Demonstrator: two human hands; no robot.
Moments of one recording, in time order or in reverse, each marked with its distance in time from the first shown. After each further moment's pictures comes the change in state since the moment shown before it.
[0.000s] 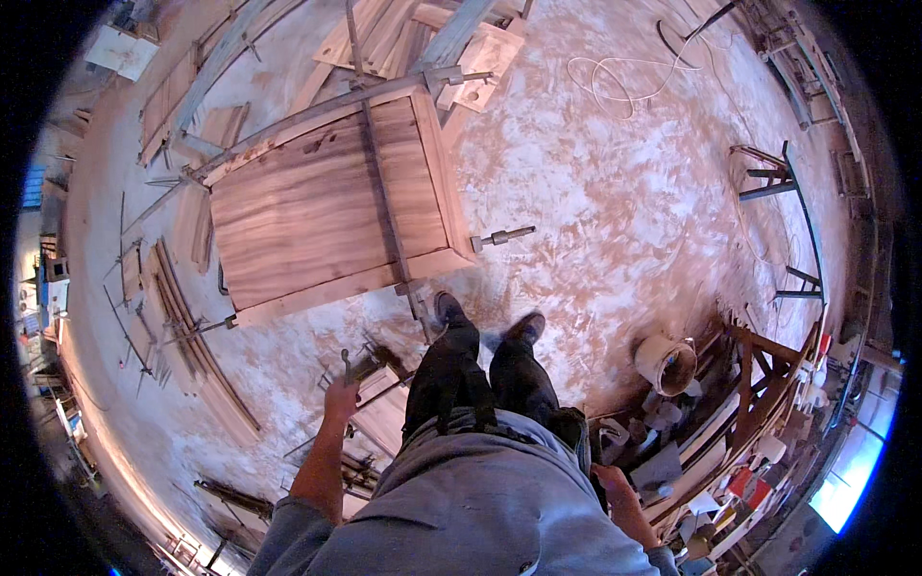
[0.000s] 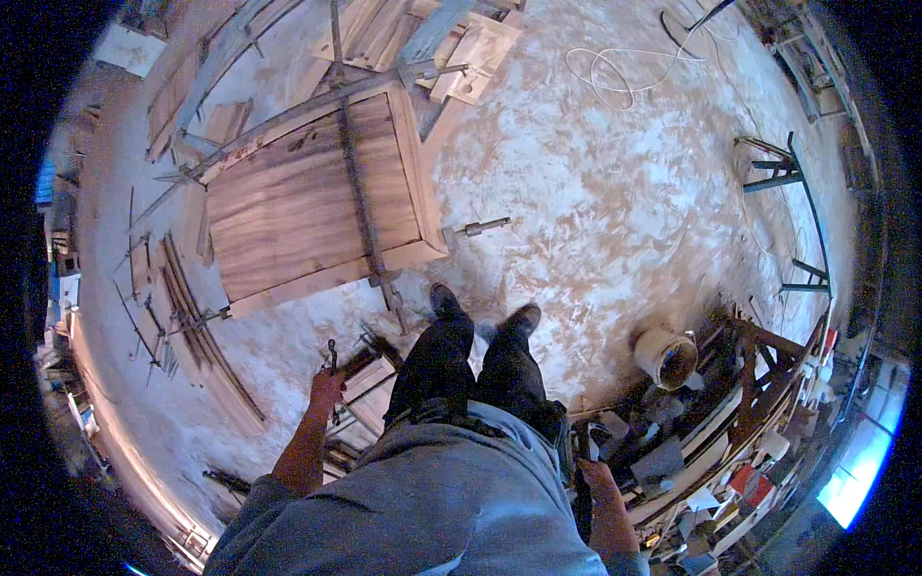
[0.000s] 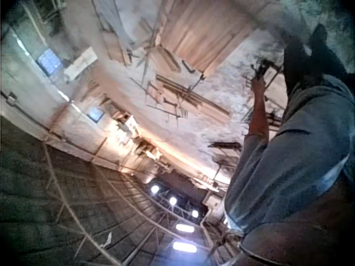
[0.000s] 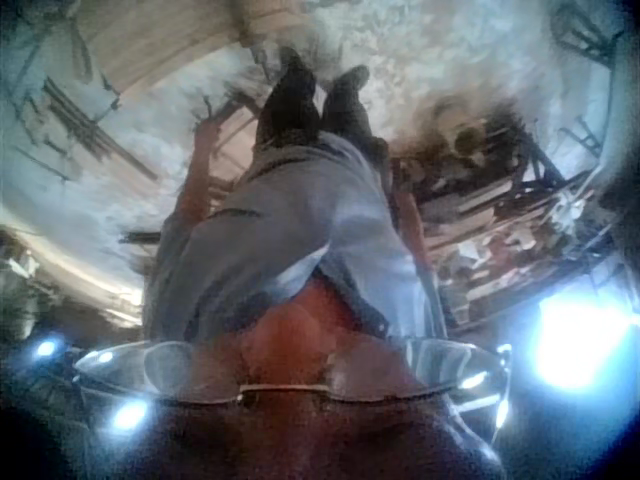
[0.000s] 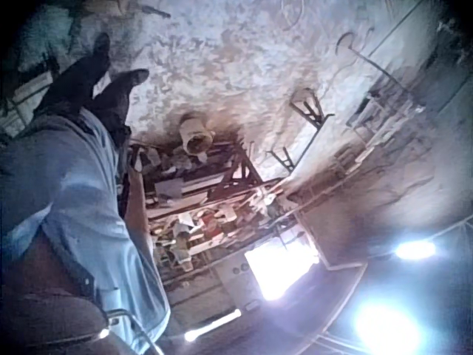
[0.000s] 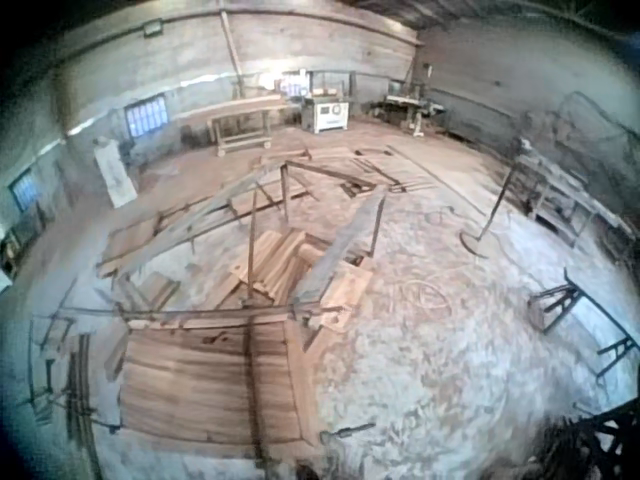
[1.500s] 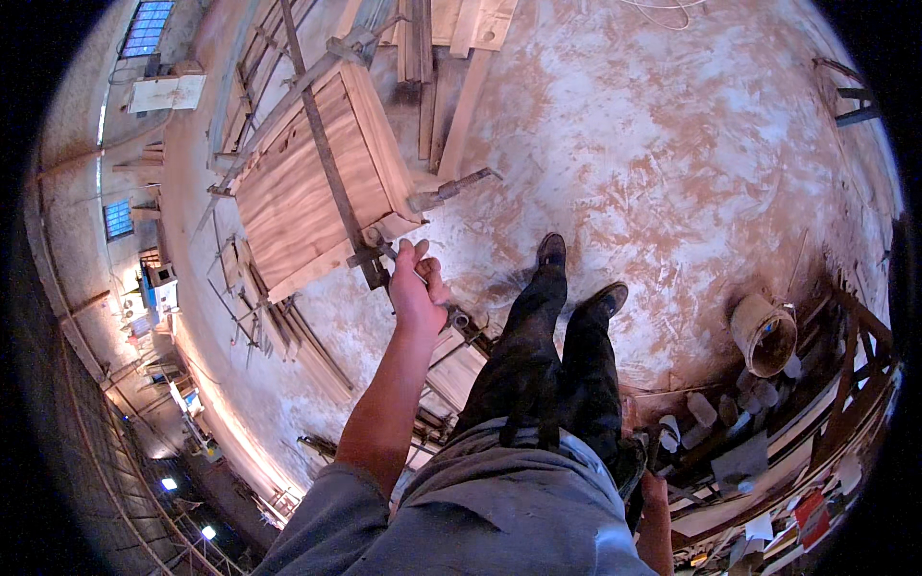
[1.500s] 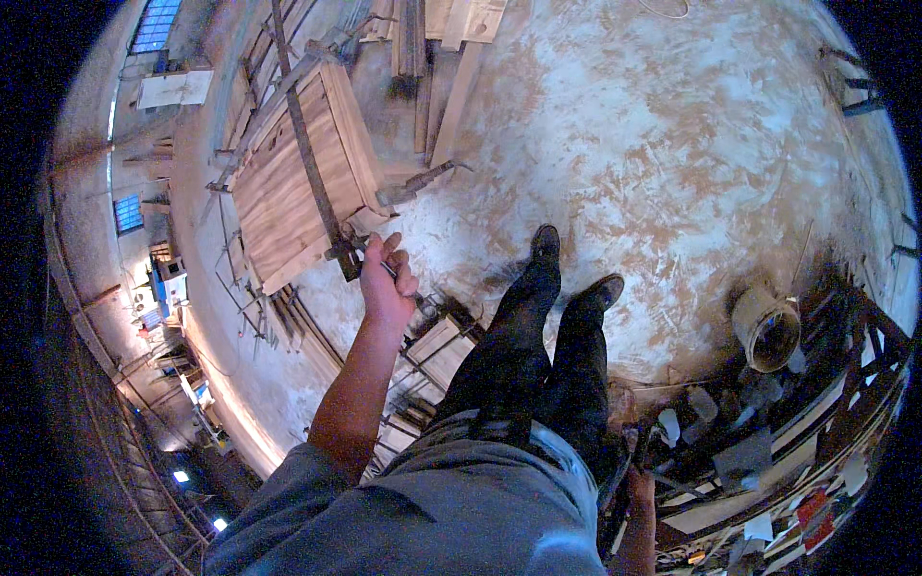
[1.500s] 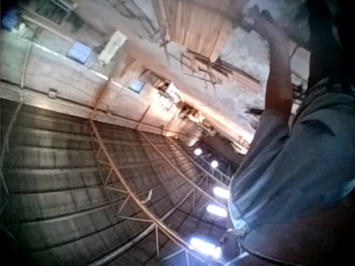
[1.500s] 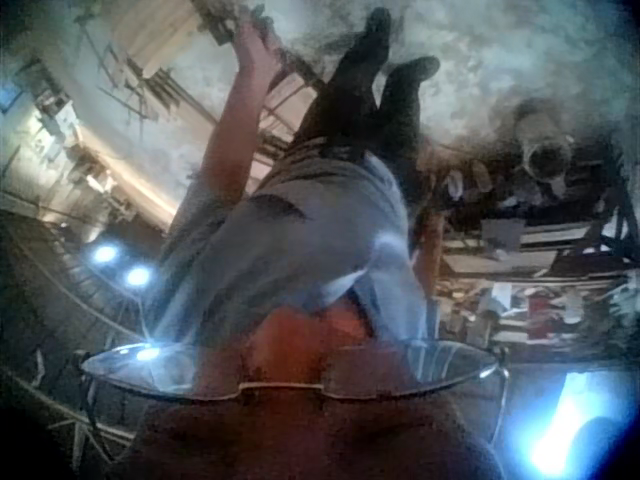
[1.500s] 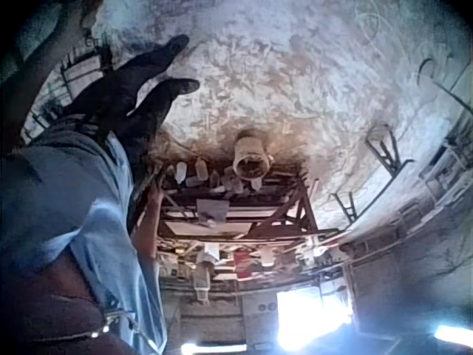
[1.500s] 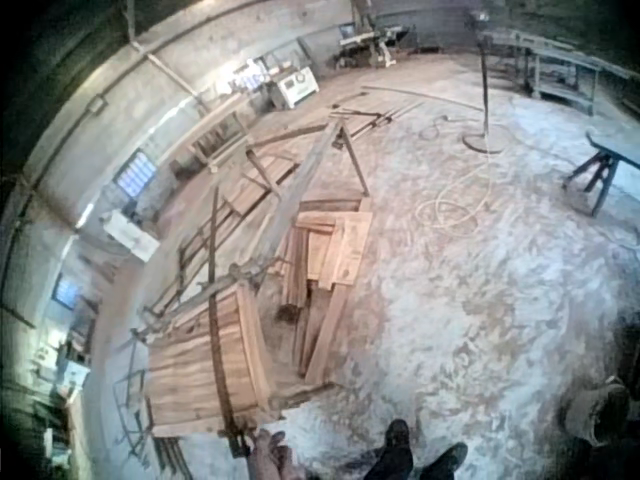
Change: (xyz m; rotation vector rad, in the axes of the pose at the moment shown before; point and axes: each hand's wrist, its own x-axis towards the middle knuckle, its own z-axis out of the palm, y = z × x) left_hand -0.049 0.333 0.136 -1.103 0.053 -0.055; right_hand 0.103 0.133 -0.073 -0.138 0.013 0.113
